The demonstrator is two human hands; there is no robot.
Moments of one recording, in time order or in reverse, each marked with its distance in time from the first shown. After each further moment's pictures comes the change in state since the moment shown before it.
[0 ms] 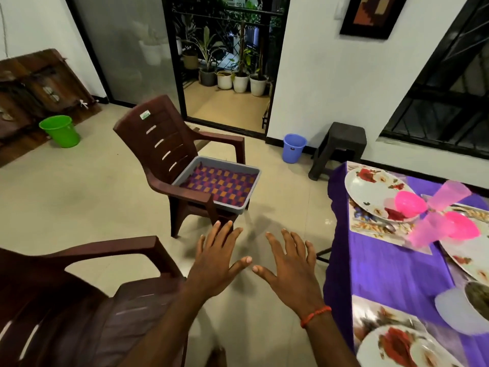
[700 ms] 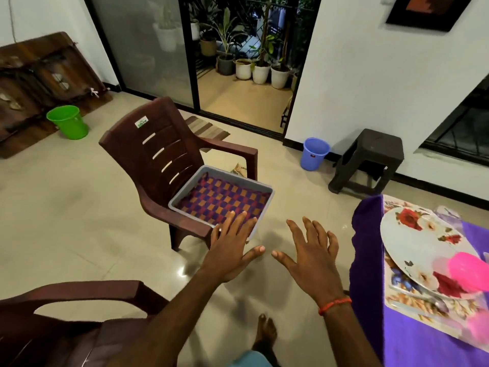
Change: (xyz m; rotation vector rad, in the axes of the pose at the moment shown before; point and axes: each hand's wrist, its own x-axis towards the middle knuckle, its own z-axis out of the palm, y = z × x) left_hand 0.246 -0.037 0.000 -0.028 -0.040 -0.057; right_hand 0.249 0.063 -0.029 -0.002 -0.008 0.027
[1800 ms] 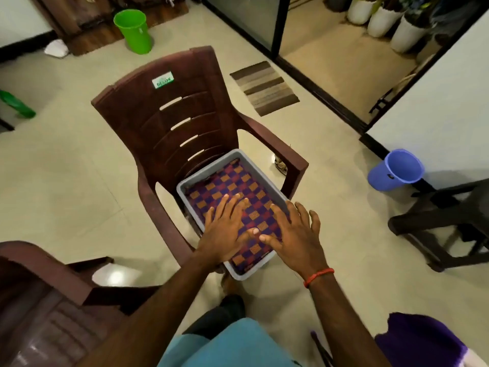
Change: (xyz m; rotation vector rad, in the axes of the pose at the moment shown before) left_hand 0.251 -0.088 0.010 -0.148 0.043 -0.466; right_hand 0.379 -0.003 0.059 -0.122 -0.282 -0.536
